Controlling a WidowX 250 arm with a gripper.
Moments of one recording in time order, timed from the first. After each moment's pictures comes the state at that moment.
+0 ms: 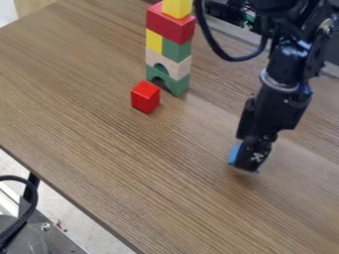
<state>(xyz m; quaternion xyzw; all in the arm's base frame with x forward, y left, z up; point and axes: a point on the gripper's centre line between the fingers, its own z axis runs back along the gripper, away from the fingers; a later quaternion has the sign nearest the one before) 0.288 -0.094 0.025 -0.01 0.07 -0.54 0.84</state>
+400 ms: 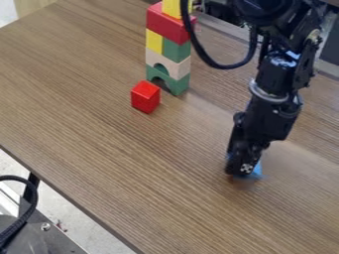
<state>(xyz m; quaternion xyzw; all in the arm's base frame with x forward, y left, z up) 0.272 -0.091 0.022 -0.03 0.07 -0.54 0.84</state>
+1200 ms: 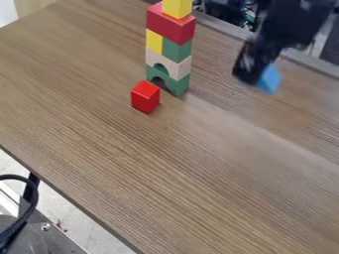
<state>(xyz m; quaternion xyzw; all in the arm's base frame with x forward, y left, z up) 0.303 -0.064 0.155 0.07 0.07 -0.70 0.70</state>
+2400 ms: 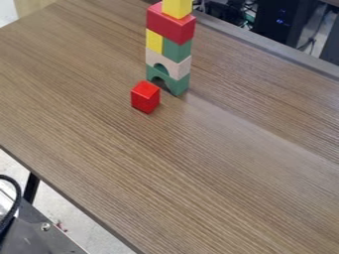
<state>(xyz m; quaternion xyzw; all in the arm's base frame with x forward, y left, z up) 0.319 0.022 0.225 0.05 0.13 -0.80 0.58</state>
